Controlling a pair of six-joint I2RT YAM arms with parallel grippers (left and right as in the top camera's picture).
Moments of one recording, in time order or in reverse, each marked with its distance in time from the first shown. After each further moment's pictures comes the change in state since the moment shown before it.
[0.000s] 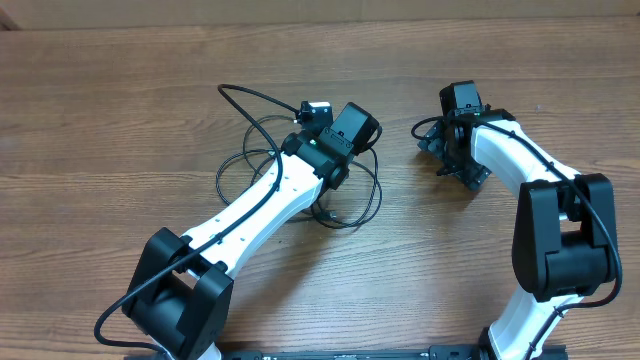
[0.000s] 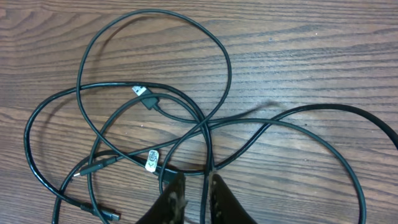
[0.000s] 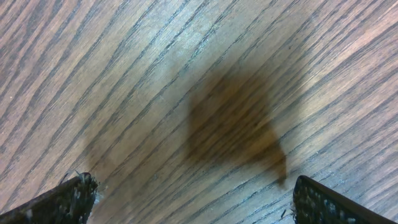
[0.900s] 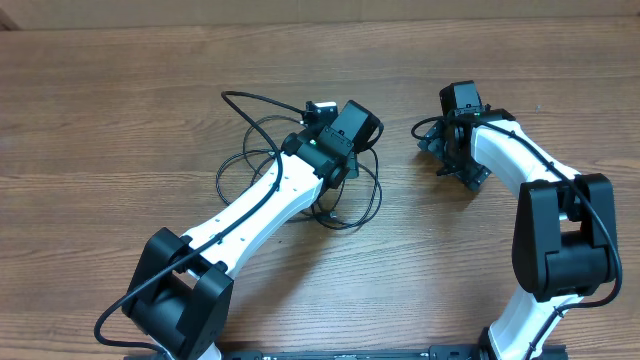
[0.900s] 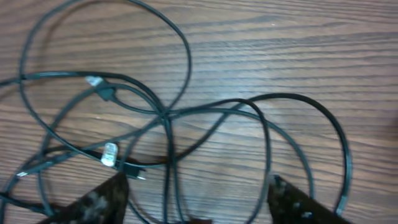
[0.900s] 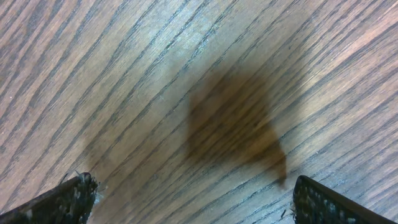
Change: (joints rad) left arm 0.000 0.000 0.000 0.050 0.132 -0.022; right arm 0.000 0.000 0.000 0.000 0.000 0.000
